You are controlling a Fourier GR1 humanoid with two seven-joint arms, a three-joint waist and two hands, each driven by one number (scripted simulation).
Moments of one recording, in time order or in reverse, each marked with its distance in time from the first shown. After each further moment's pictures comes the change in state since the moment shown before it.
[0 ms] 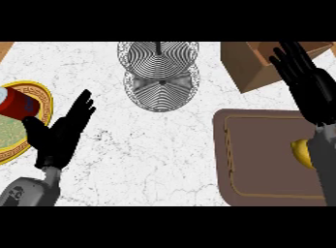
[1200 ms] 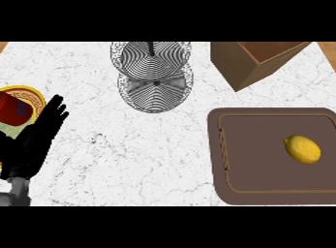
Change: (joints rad) left arm 0.103 0.084 0.117 -0.040 0.009 -0.082 -0.033; right arm 0.398 -0.425 -0.158 -0.232 0.421 0.280 -0.474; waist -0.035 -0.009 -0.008
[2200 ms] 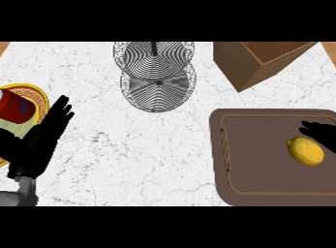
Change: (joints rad) left arm -0.003 -0.067 0.031 0.016 -0.062 -0.050 -0.002; right arm 0.103 -0.044 0.195 -0.240 0.426 0.170 0.281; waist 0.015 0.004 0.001
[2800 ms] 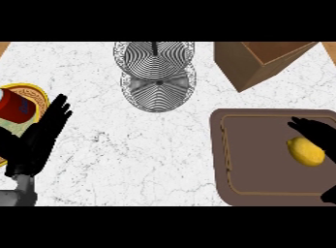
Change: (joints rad) left arm -0.006 -0.038 0.060 0.002 -0.041 -0.055 0.022; right arm -0.069 0.140 0.052 0.273 0.275 -0.153 -0.126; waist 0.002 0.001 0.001
